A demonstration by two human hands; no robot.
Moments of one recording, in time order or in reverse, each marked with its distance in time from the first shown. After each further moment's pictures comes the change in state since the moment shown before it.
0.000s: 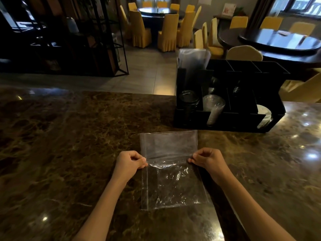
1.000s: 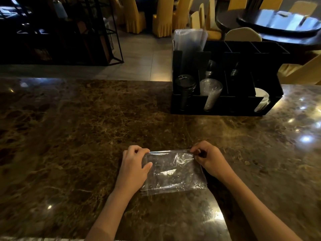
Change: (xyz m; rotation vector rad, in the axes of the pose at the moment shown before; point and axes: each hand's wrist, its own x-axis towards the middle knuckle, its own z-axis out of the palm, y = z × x) left_hand -0.050 -0.026 0.020 0.594 0.065 0.423; right_hand -0.043 0.003 -0.005 -0.787 -0.032 -0.264
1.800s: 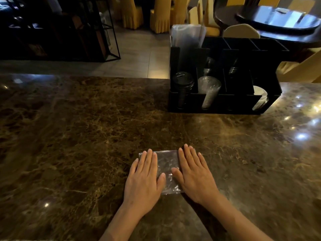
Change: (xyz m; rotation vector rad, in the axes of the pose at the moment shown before) left_hand -0.037 0.018 0.035 0.450 -0.117 0.211; right_hand -0.043 -0.015 0.057 -0.749 -0.158 -0.063
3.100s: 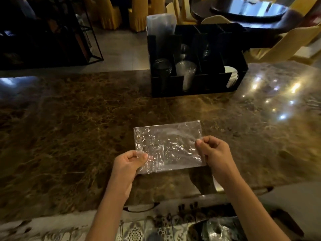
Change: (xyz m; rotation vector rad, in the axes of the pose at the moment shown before) left_hand -0.042 0.013 -0.056 -1.533 -0.061 -0.596; right_hand -0.090 0.029 -0.048 1.557 0.362 0.372
